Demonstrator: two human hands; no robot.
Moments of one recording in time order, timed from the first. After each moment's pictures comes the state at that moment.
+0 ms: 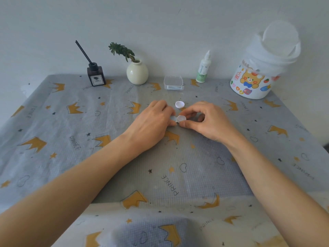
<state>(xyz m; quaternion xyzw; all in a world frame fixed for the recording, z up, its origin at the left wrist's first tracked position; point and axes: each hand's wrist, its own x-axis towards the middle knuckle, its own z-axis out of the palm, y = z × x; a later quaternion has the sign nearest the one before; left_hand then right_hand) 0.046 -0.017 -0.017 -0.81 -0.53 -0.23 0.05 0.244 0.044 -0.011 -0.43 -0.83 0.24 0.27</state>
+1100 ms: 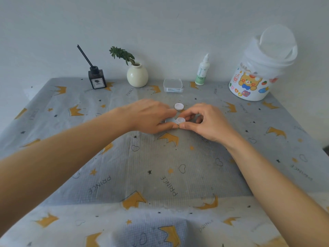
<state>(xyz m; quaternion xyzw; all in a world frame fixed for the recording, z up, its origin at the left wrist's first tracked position) 0.021 0.027 0.002 -0.91 -0.41 -0.06 0.07 0.244 0.042 -0.005 -0.43 -0.84 0.23 0.24</state>
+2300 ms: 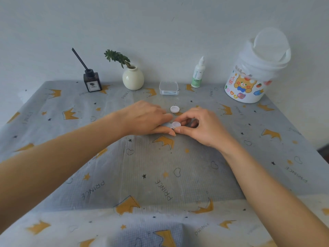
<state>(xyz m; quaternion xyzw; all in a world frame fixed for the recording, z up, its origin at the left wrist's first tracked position) 0.022 0.027 0.001 -0.92 -0.36 -0.04 0.17 0.247 0.038 -0.008 -0.42 -0.83 0.24 0.27</state>
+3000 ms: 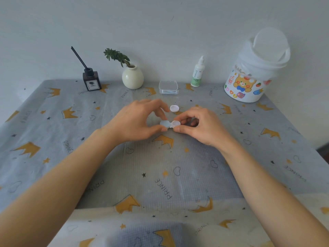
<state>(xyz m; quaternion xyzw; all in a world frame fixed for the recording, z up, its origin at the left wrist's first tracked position) 0.015 -0.006 -0.001 -0.81 -0.51 -0.28 -0.11 0.247 0.038 -0.010 -0.44 -0.82 0.26 0.27</state>
